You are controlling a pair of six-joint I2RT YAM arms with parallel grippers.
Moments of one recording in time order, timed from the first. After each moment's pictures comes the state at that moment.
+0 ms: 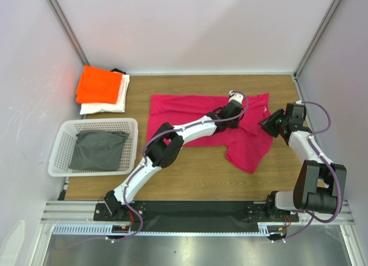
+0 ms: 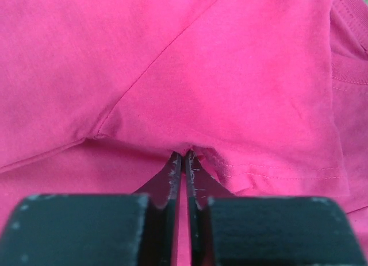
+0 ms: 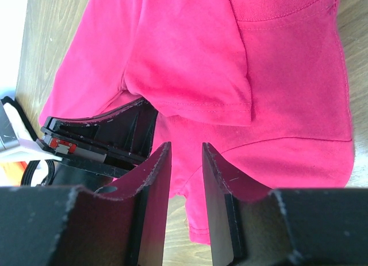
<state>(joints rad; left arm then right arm) -0.91 2.56 2.13 -0.23 -0.23 -0.42 -0.16 1.35 0.80 -0.21 -0.25 0.78</state>
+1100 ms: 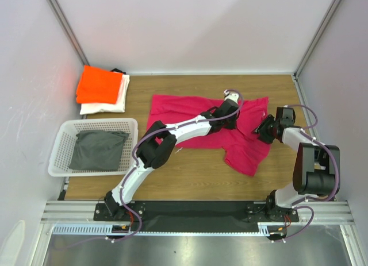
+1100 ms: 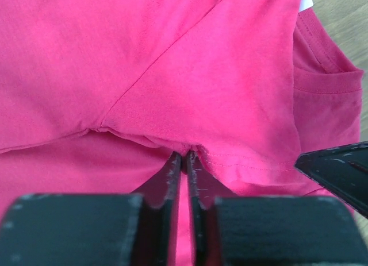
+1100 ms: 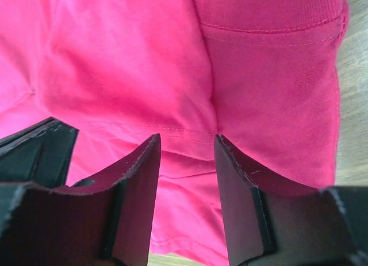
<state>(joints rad) -0.91 2.39 1.93 -0.19 -0.15 -0.50 -0.11 1.51 0.78 -0.19 -0.22 0.66</state>
